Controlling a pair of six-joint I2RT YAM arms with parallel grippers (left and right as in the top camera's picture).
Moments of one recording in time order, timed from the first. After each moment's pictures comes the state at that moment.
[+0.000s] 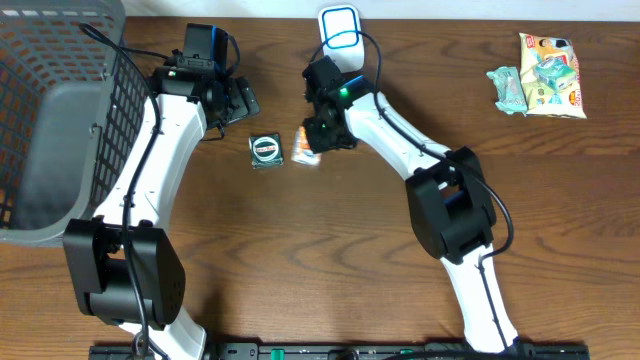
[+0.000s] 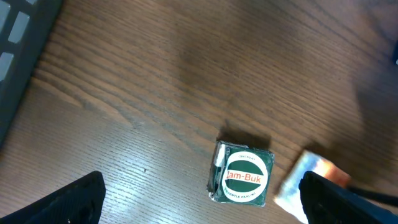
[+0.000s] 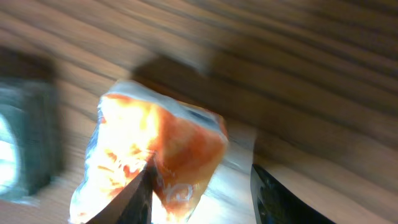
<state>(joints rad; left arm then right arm) -0.13 1.81 1.56 -0.90 -0.11 -0.51 0.55 2.38 1.96 -0.91 -0.07 0.28</state>
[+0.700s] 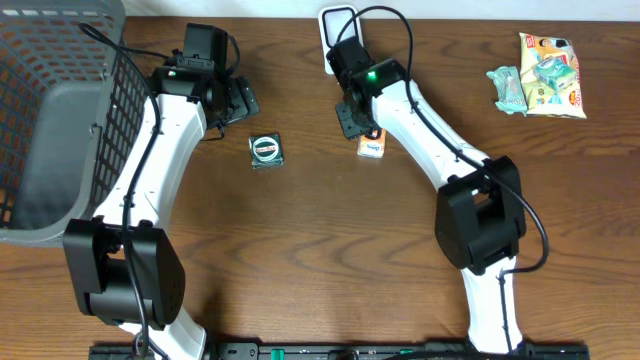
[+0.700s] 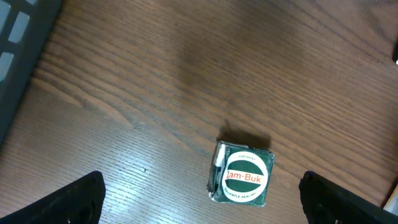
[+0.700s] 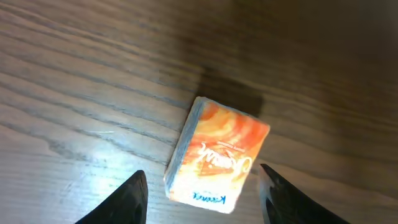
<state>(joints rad) -0.13 1.81 1.56 -0.90 -0.11 -0.51 0.49 2.24 1.93 -1.01 0.19 0.19</state>
